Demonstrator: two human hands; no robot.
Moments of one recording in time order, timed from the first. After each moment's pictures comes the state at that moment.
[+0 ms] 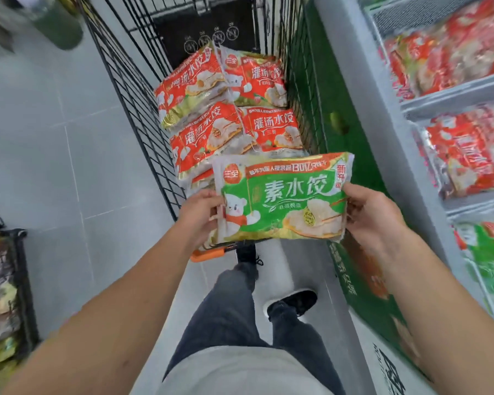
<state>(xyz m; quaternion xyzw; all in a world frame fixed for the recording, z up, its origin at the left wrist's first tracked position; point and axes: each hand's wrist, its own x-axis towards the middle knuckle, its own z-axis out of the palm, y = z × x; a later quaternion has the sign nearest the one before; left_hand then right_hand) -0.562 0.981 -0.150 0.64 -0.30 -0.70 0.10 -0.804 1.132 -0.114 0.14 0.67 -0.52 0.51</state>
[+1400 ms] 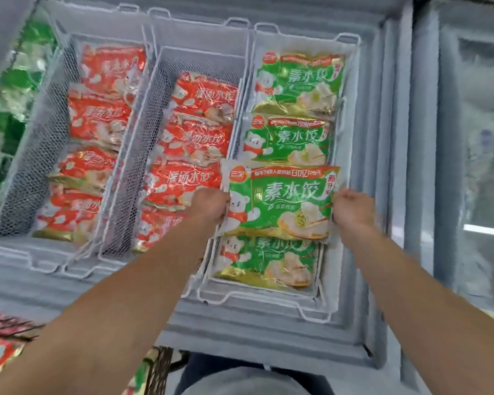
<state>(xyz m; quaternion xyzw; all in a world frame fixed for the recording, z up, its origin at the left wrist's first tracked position) -1.108 1.261 -0.150 0.37 -0.71 -0.52 -0.29 -1.065 1.510 -0.129 0.45 0.77 -0.44 0.09</state>
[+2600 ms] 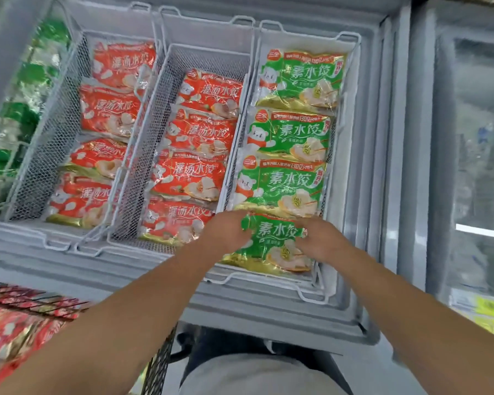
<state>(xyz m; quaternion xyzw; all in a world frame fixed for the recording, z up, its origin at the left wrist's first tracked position) -1.031 1.261 -0.147 -0.07 -0.91 -0.18 -0.38 -1.003 1.483 -0.130 0.05 0.88 -0.21 0.42</state>
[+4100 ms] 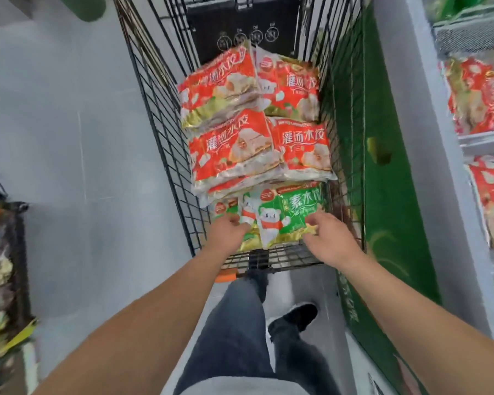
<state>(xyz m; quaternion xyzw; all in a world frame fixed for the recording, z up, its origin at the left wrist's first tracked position) -0.568 0.969 -0.219 0.68 -0.50 -0.53 -0.10 -0.768 1.061 -0.188 -0.40 0.79 -0.02 0.47</state>
